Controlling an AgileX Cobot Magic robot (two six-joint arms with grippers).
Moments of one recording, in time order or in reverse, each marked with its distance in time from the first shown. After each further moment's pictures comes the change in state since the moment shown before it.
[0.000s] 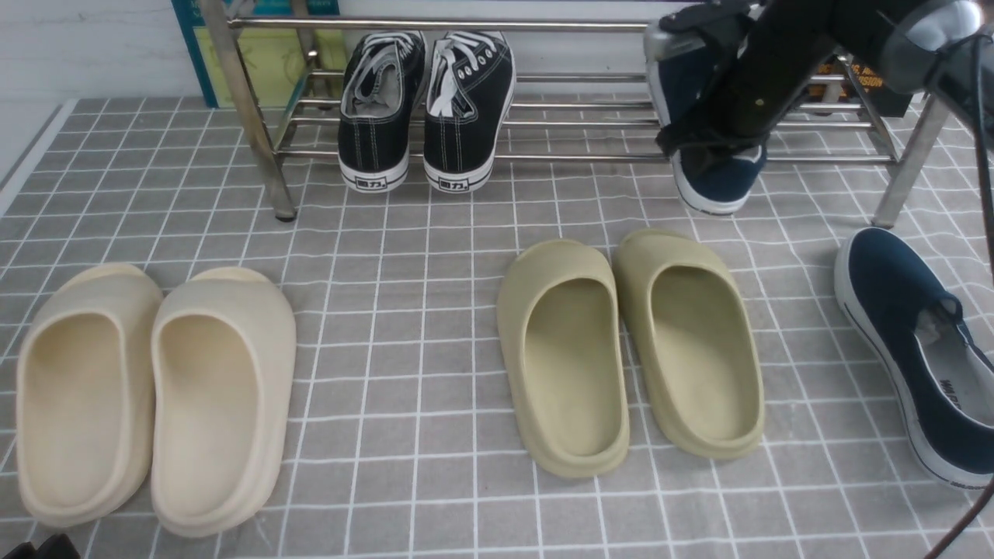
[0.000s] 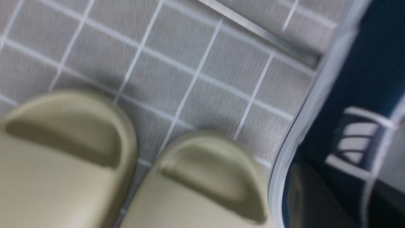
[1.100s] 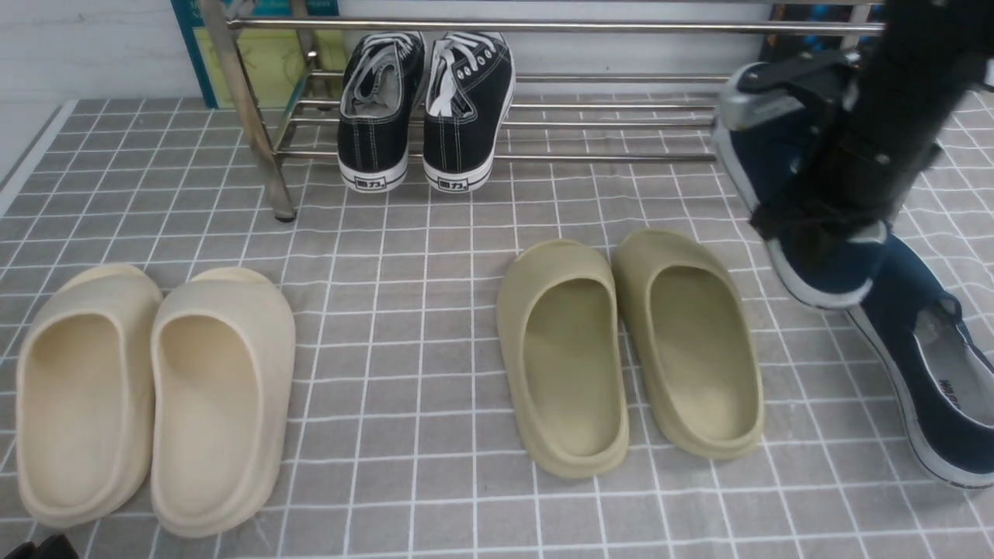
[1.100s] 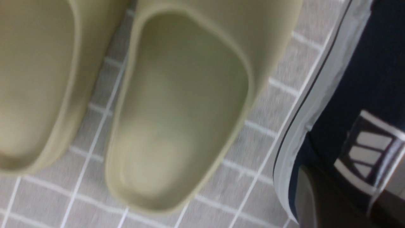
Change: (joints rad) right arm 0.052 -0.434 0.598 -0.093 0.104 0.057; left arm 0.000 0.000 0.000 0.000 0.000 0.000
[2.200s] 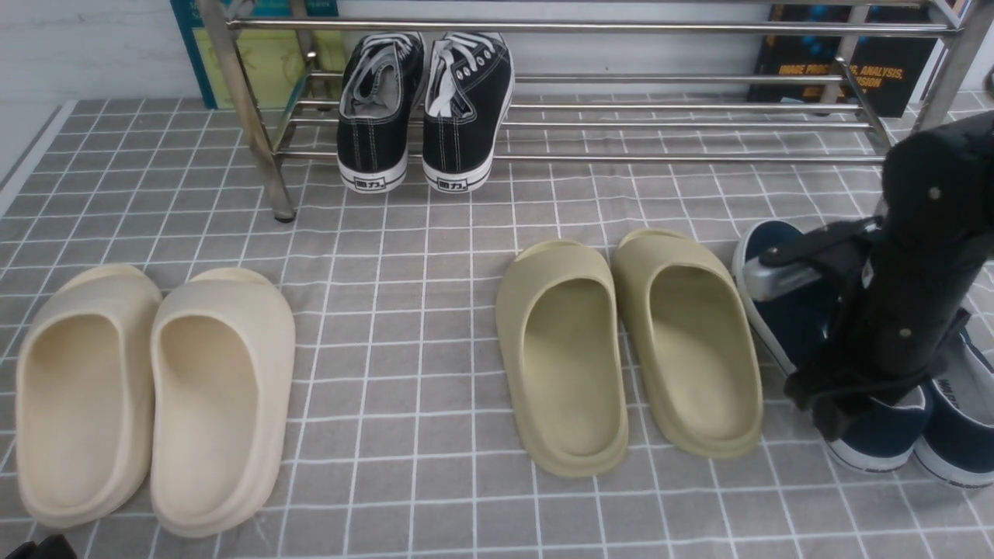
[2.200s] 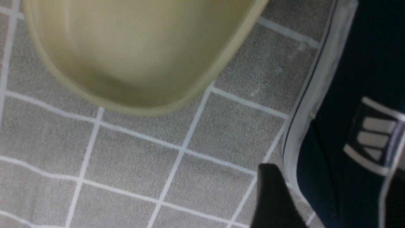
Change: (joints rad) right arm 0.000 -0.132 0.565 -0.020 -0.229 0.067; left arm 0.000 0.000 0.000 0.000 0.000 0.000
